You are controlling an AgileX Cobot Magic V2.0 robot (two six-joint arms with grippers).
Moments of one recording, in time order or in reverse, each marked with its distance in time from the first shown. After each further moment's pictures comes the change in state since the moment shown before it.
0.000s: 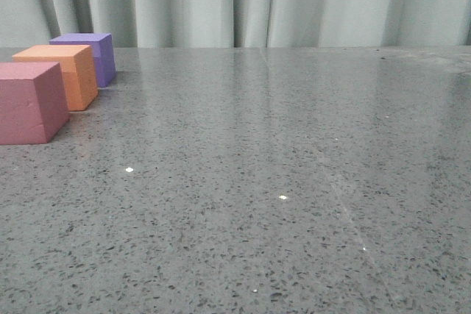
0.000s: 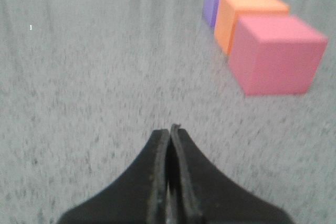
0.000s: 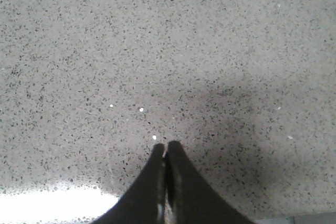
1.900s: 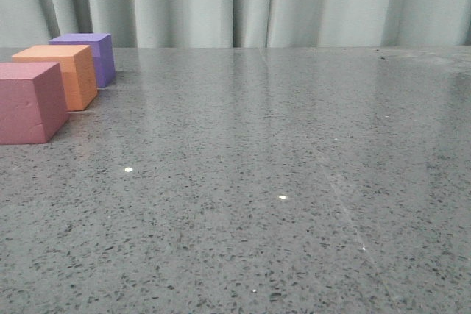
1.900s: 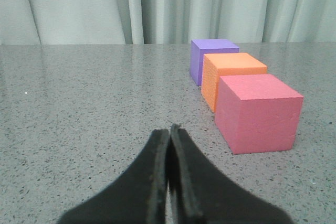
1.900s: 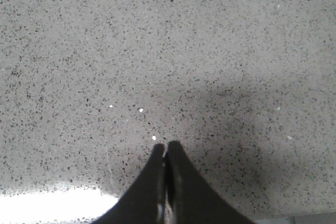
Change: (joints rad) left arm 0.004 -0.002 0.047 0.026 -0.265 0.000; right arm 0.000 -0.002 0.000 0.000 0.000 0.000
